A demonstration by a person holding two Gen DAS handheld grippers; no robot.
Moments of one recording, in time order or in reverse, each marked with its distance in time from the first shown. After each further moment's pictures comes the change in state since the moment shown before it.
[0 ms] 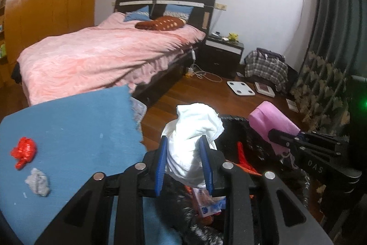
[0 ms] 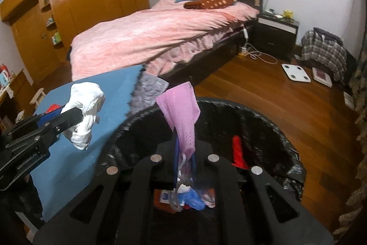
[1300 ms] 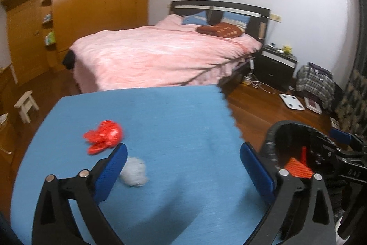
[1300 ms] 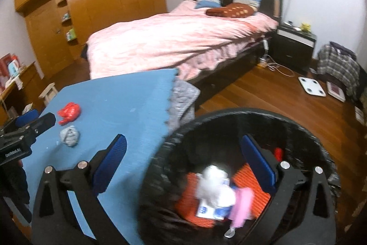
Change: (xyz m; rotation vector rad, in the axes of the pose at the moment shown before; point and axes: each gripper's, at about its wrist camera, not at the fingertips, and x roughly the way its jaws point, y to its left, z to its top) left arm -0.081 0.142 -0.030 -0.144 -0.043 0.332; right arm 0.021 0.102 0.008 -0.086 -0.051 0.084
